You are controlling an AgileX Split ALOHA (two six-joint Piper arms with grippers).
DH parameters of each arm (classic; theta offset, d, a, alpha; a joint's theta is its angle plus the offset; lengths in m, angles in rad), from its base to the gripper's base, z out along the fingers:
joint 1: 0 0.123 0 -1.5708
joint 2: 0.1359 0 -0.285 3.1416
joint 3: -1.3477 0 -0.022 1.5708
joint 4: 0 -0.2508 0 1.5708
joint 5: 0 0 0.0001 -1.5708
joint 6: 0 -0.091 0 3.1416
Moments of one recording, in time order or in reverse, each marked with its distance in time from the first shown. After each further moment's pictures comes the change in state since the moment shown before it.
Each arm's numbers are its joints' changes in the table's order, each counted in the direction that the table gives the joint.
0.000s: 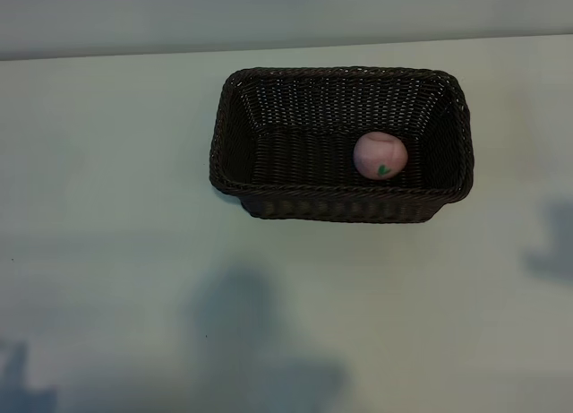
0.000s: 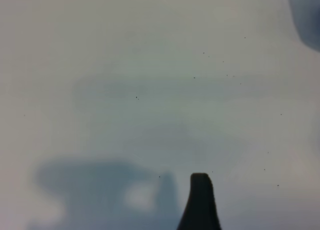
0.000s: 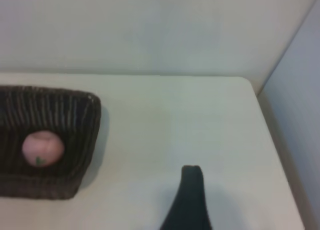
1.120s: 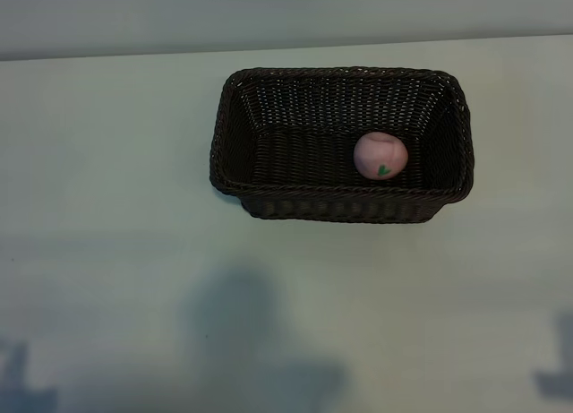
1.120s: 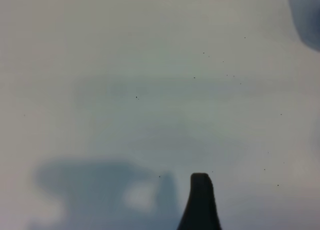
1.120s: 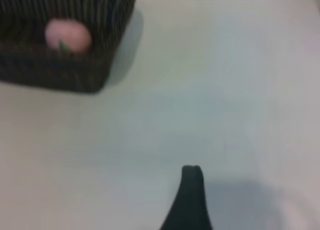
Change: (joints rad) left arm 0.000 0.000 0.000 0.000 0.000 0.000; right arm 0.155 -0.431 -0.525 0.040 0.026 -0.051
